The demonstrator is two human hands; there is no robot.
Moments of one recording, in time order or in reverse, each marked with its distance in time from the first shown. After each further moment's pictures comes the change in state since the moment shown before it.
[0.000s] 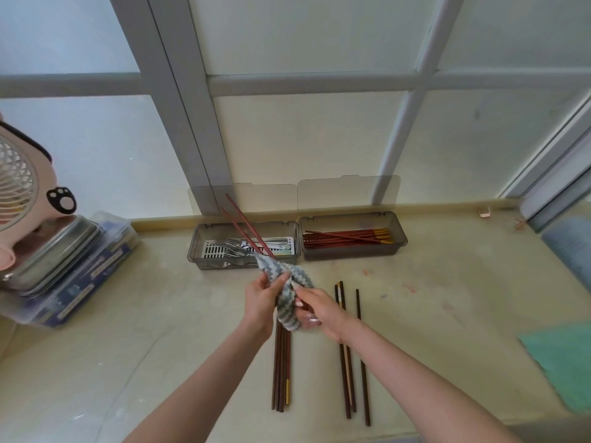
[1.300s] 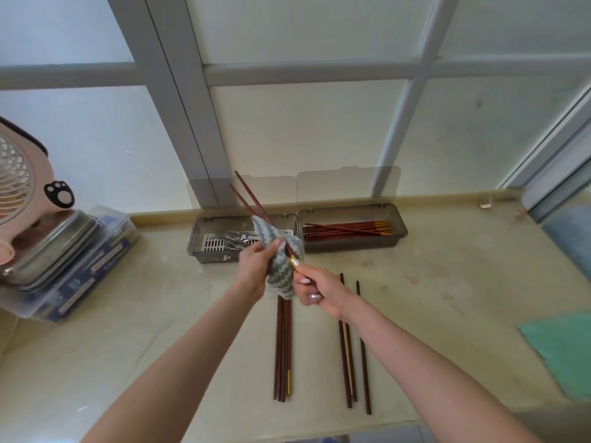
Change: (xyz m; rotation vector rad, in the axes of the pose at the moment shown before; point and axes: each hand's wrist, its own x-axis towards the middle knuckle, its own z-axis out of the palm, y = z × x) left_hand 0.031 0.036 0.000 0.051 -0.032 -0.036; right_hand 0.010 -0.020 -0.005 0.074 -0.041 -0.001
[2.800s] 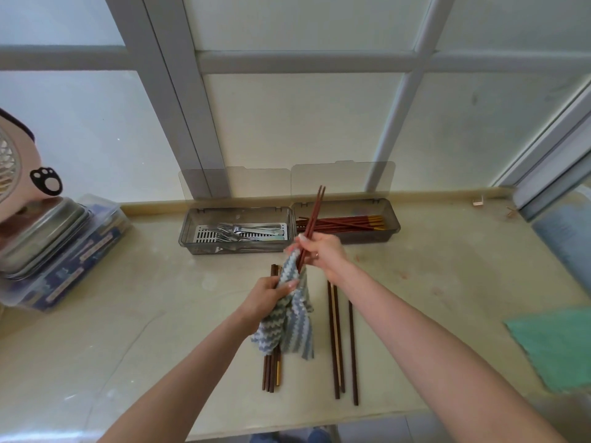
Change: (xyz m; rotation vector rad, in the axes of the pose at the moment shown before) left_hand -0.036 -0.048 -0.002 0.425 -0.297 -0.133; right_hand 0.019 -0.032 -0.020 -0.039 0.408 -0.051
